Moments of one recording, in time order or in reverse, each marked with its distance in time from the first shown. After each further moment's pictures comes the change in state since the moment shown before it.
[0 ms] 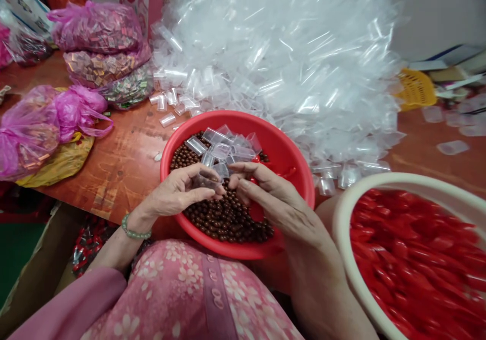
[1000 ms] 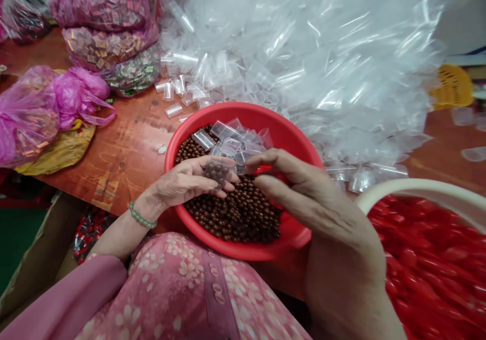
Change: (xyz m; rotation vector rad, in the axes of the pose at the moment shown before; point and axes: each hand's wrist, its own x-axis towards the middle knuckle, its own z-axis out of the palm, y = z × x) left_hand 0.015 -0.011 -0.011 -0.432 -0.117 -0.127; right_hand 0.016 -0.028 -0.015 -0.268 -0.062 -0.107
